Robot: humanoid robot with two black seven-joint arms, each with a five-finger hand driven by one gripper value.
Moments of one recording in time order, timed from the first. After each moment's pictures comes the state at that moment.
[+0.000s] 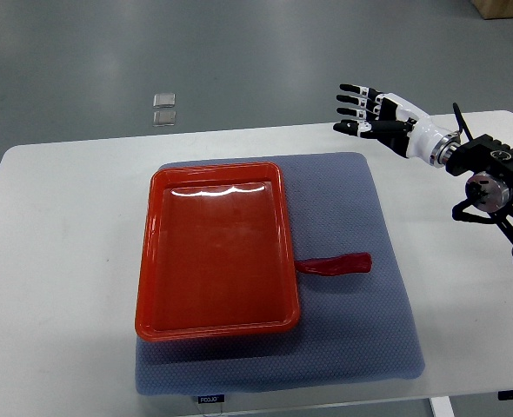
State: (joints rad) left arm -0.03 0.00 -0.05 -0.10 0.12 -0.15 0.03; right arm 0.78 -0.35 0.77 0.82 -0.60 0.32 0.14
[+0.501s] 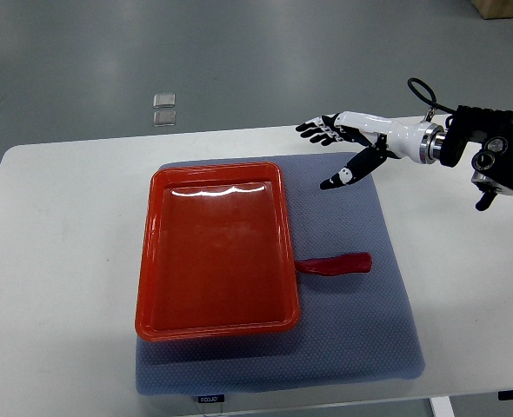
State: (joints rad) left arm -0.03 0.00 -0.05 -0.10 0.12 -0.15 0.04; right arm 0.95 -0.53 0.40 1.10 -1.06 0.31 0.16
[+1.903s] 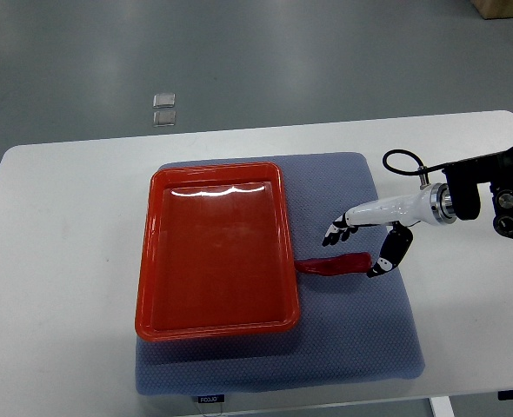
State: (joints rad) left arm -0.03 0.00 -0.05 -0.10 0.12 -0.15 0.04; right arm 1.08 -0.73 0.02 1.44 -1.28 0.35 0.08
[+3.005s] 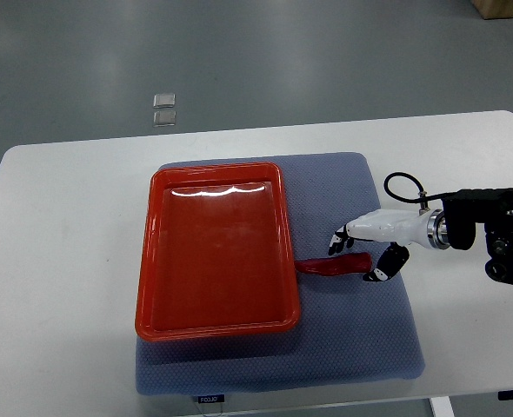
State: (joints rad) left arm -0.03 0.00 -0.05 -0.10 0.12 -0.15 0.04; right arm 1.03 -0.71 -0.09 1.46 -1.39 0.07 0.01
